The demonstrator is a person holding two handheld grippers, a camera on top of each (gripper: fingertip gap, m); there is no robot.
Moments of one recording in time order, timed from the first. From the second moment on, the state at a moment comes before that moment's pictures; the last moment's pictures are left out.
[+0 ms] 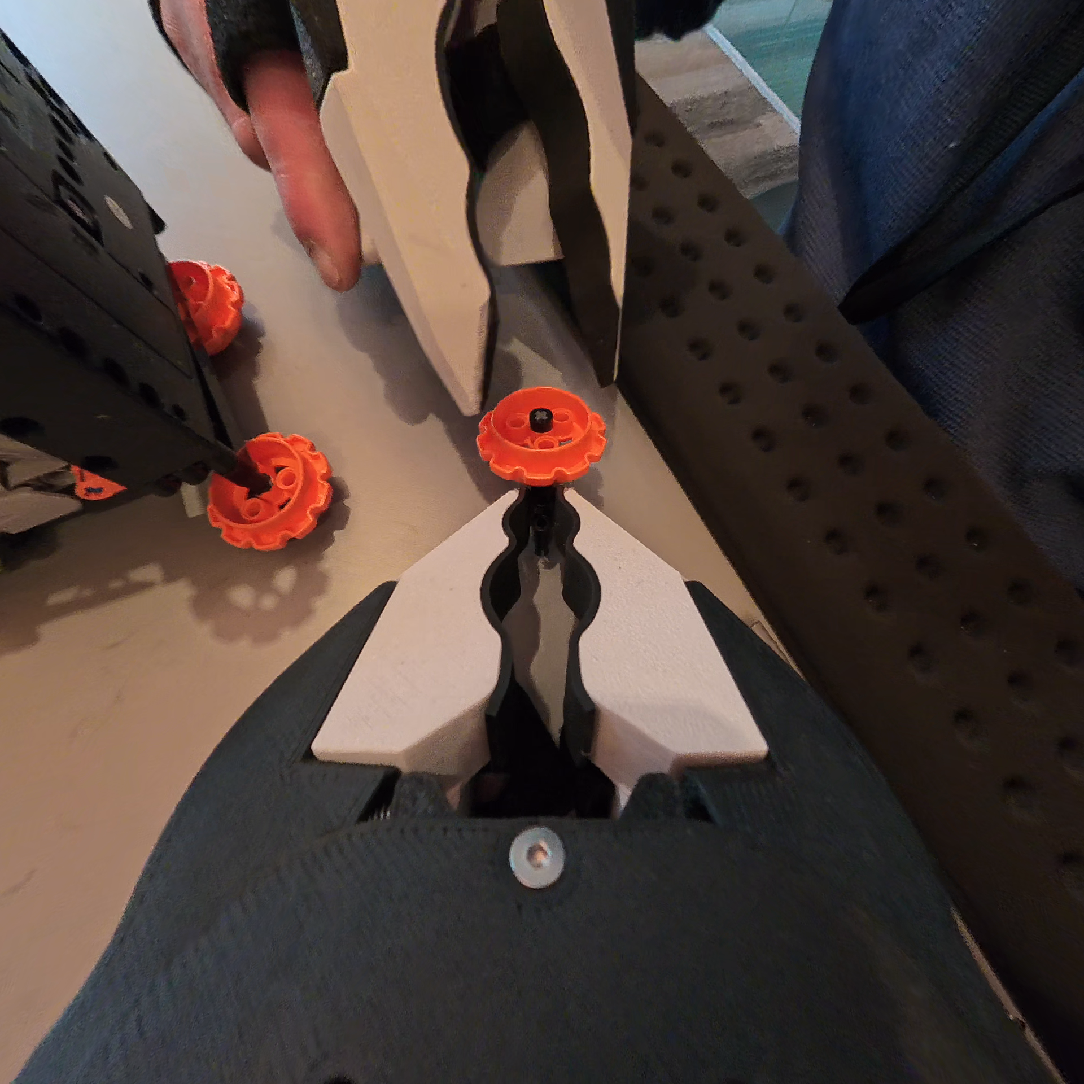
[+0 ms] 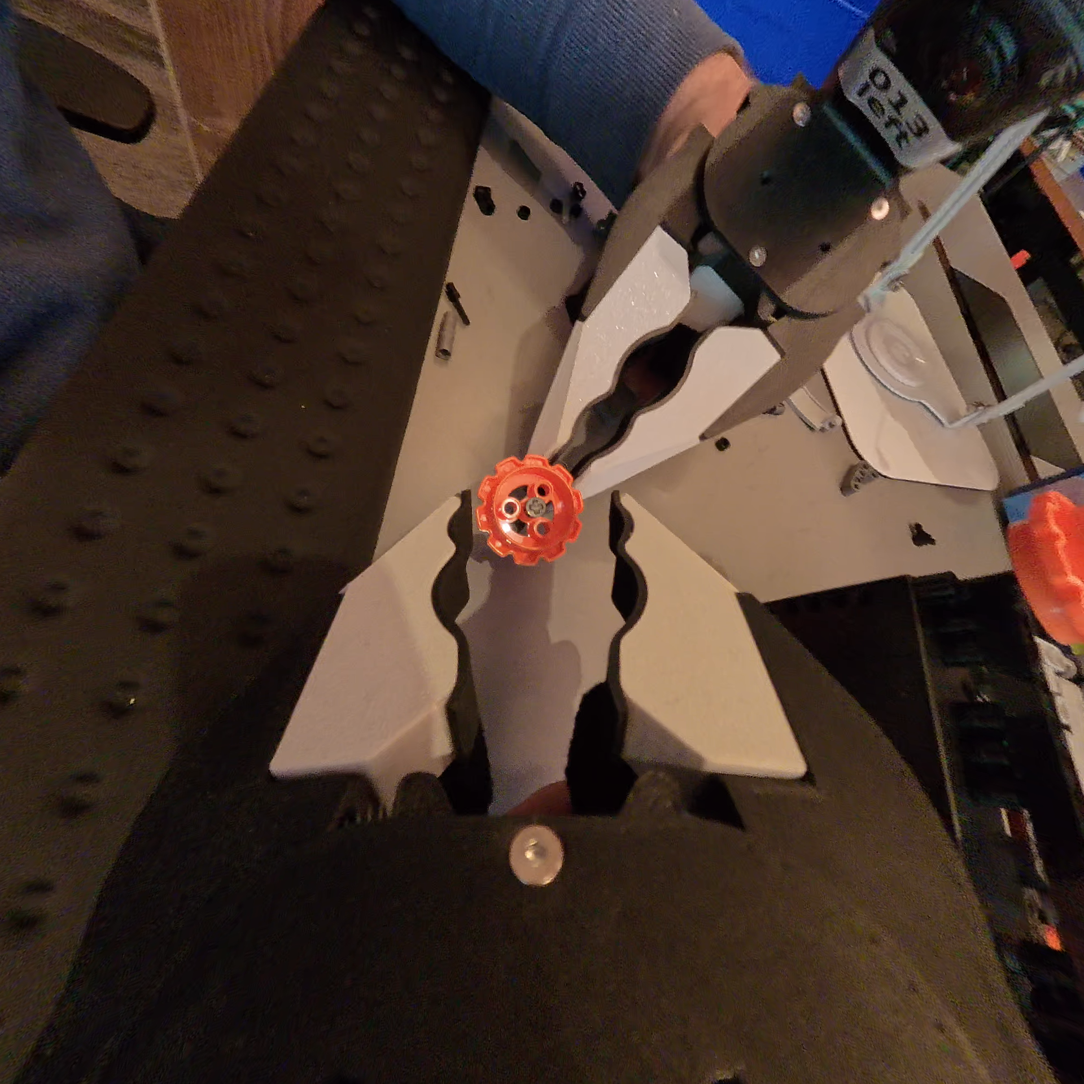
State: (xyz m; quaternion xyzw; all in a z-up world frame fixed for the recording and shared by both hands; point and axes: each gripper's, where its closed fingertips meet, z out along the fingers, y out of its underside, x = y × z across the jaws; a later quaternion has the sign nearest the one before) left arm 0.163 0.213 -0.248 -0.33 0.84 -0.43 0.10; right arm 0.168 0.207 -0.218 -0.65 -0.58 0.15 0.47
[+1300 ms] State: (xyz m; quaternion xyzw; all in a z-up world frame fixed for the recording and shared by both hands) left arm 0.283 0.293 -0.081 -0.46 0.63 -0.55 0.29; right arm 0.287 0.283 -0.071 -0.62 -0.42 0.01 0.66
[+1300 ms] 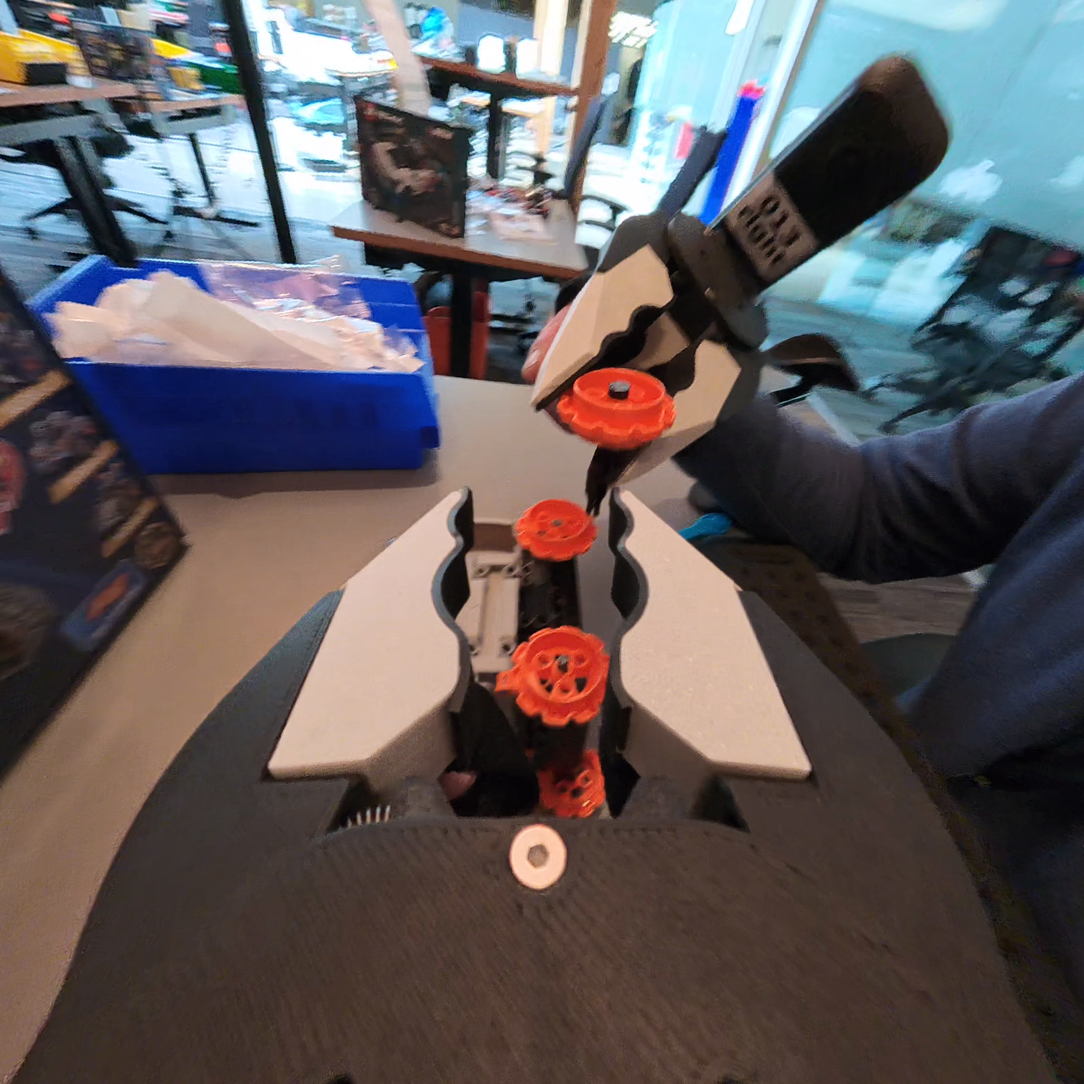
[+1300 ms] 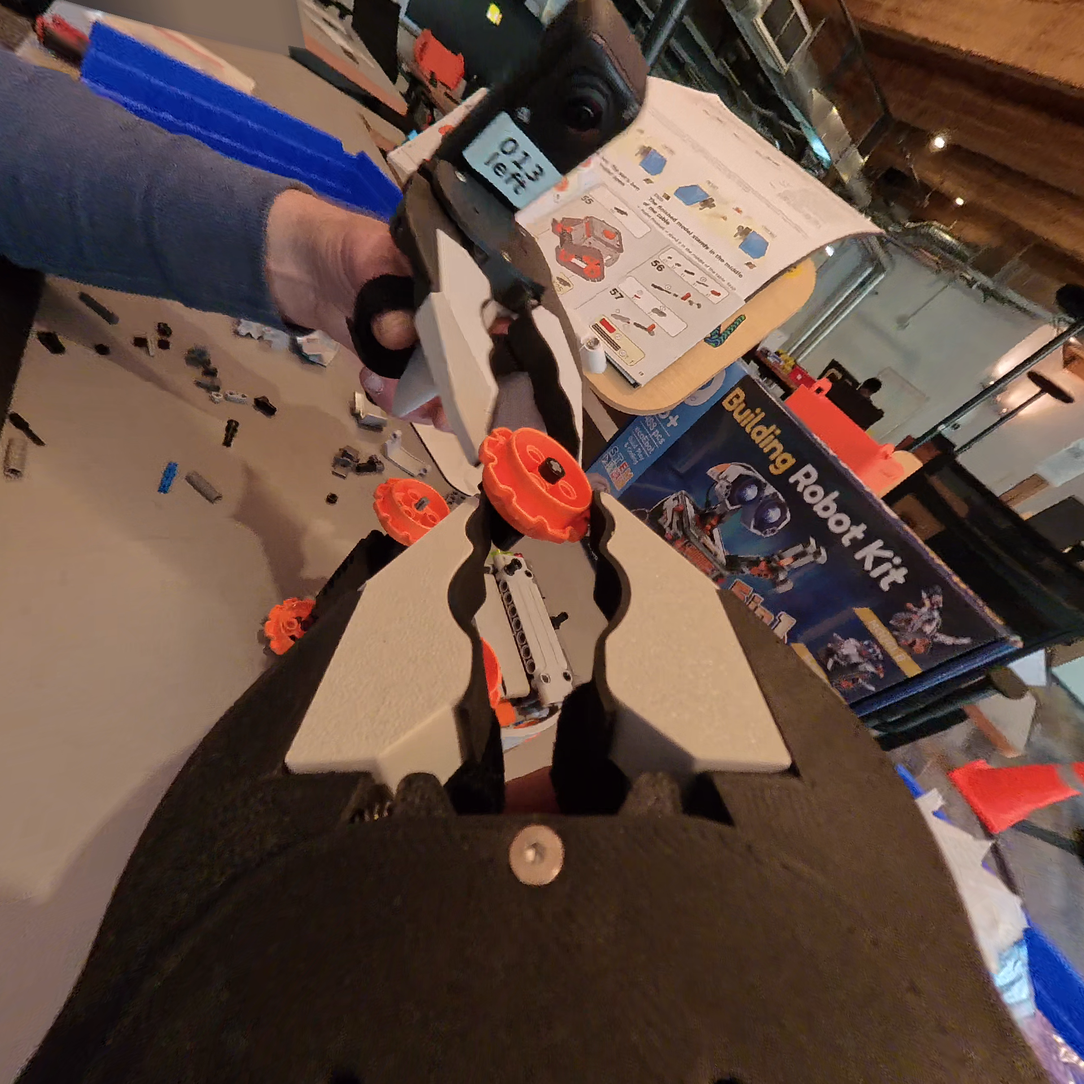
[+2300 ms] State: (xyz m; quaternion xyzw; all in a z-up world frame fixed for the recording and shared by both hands) left arm 0.232 0.224 -0.165 -0.32 0.79 -0.19 0.49; right arm 0.304 0.267 -0.086 -0.65 -0.42 0.07 0.63
